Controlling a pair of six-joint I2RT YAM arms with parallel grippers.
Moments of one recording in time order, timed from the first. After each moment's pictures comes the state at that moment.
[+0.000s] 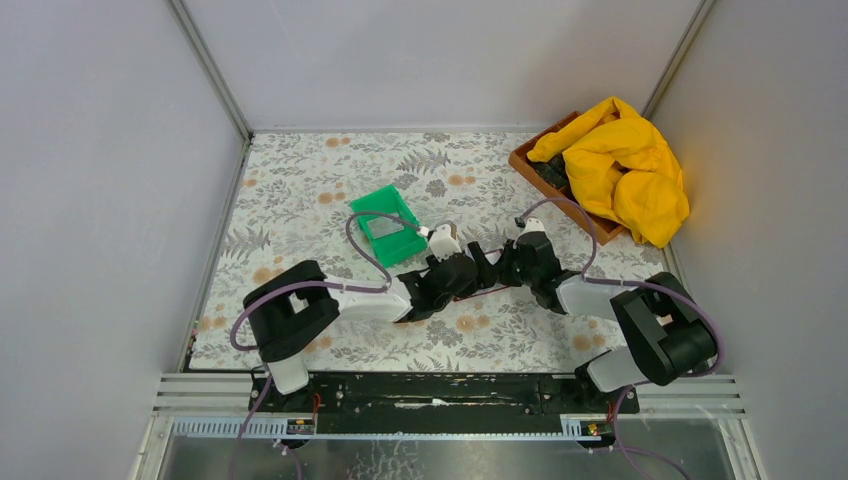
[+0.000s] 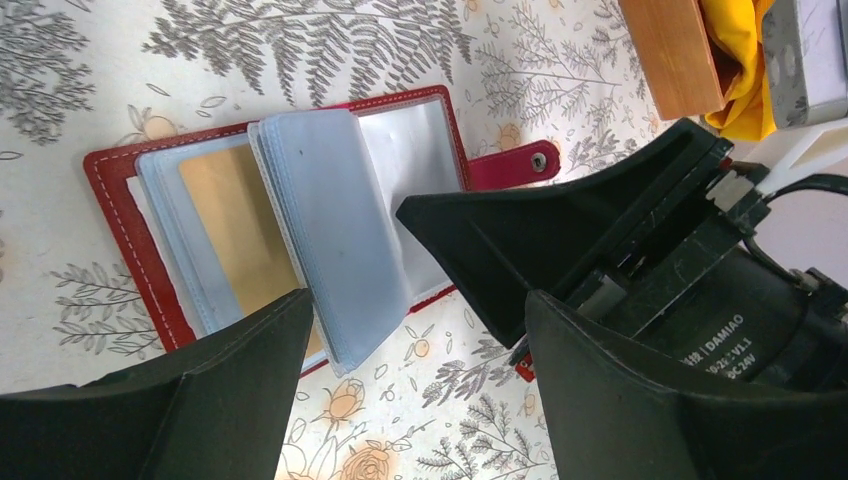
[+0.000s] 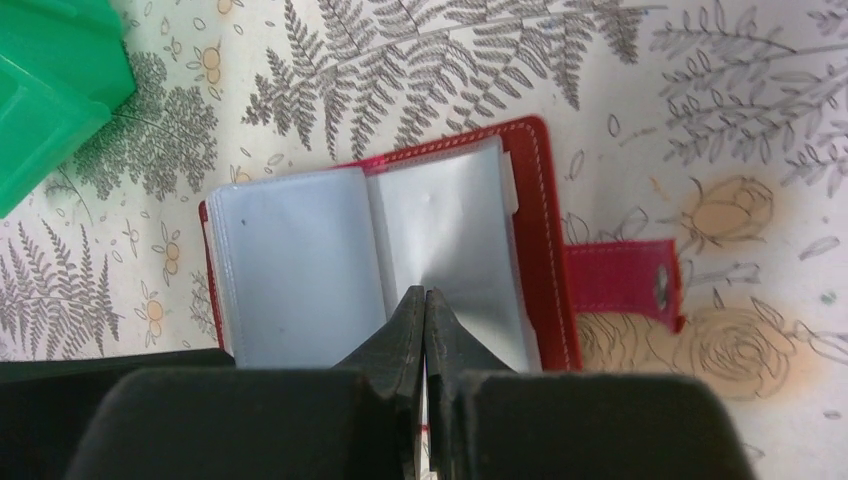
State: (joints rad) left arm -1.06 1.76 0.90 0.25 -0.43 -1.11; right arm 0.47 1.48 0.46 0.33 -0.04 0.55
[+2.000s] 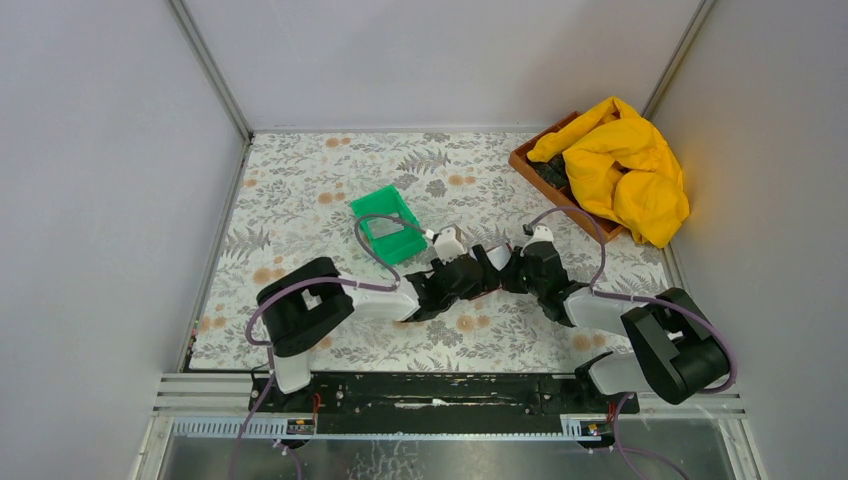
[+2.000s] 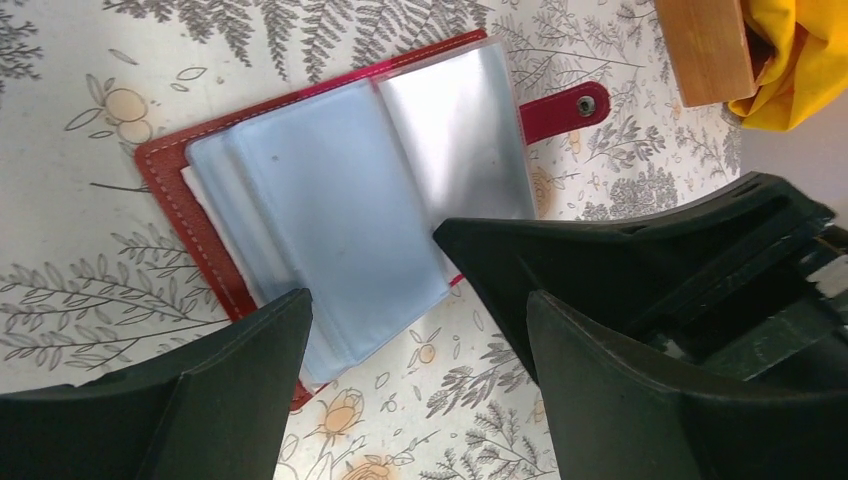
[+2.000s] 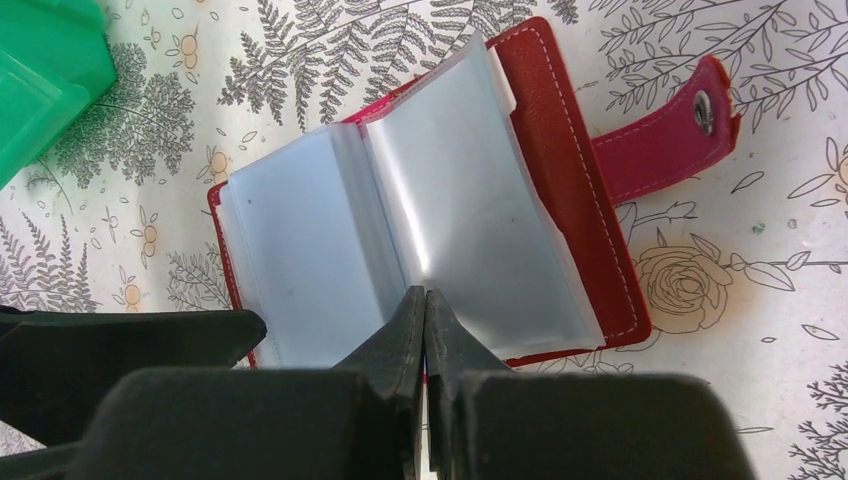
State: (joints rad) left arm -1.05 1.83 0.93 0.26 -0.41 -1.13; right arm 0.48 1.36 0.36 0.35 0.01 0.55
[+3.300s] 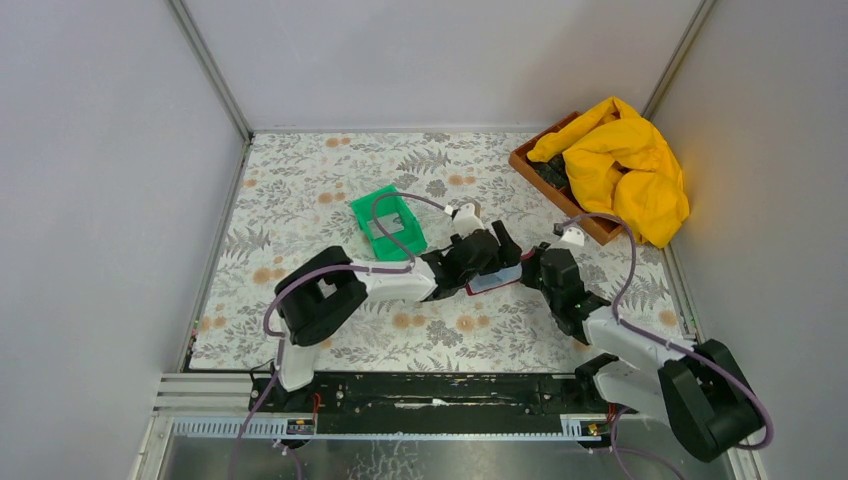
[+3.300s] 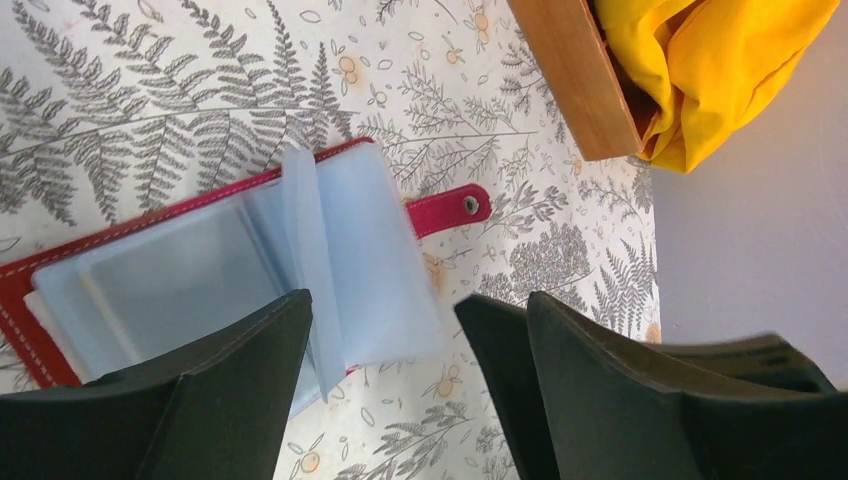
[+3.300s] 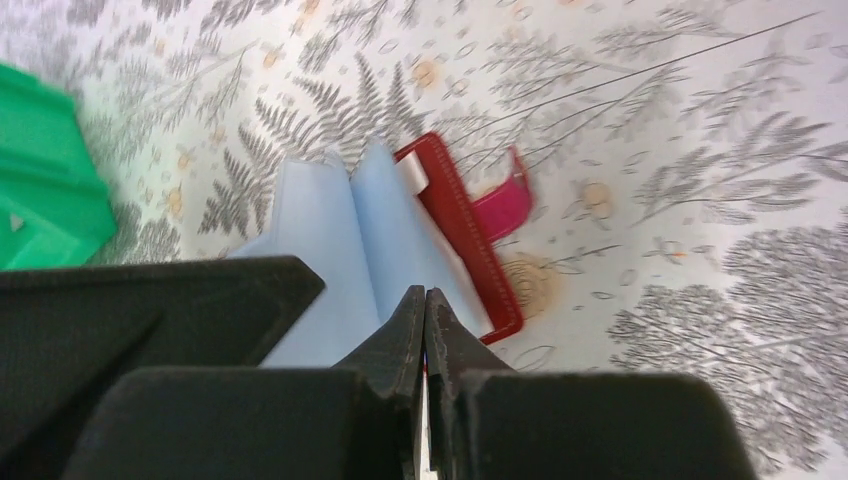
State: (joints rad) left arm -1.00 1.94 1.16 0.25 -0.36 -1.06; right arm 0.47 1.12 0.30 0.27 0.26 0.60
